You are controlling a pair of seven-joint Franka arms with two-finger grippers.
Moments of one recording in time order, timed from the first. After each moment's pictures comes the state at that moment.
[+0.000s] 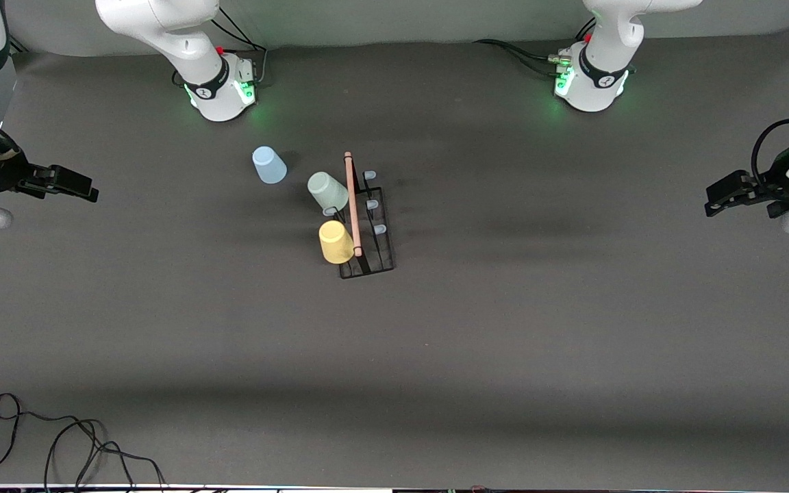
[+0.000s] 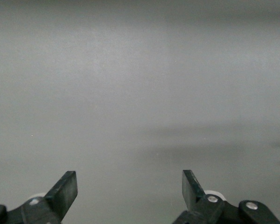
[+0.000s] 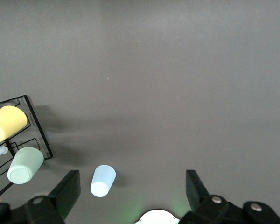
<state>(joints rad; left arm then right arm) -0.01 0.00 0.01 -1.68 -0.01 1.68 0.04 0.15 -0.02 -0.17 -1.66 0.01 1.51 0.09</state>
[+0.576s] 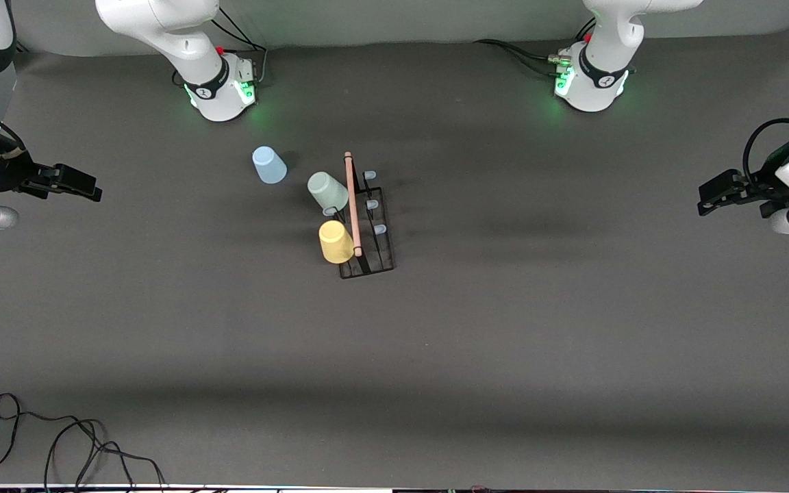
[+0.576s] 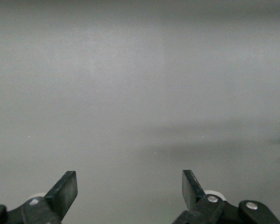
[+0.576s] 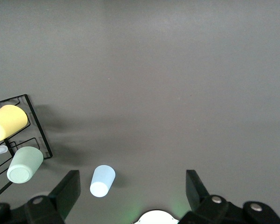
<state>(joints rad) -0.02 0.00 0.01 -1.68 -0.01 1.67 0.04 0.15 -0.02 -0.17 -1.66 0.01 1.51 0.09</state>
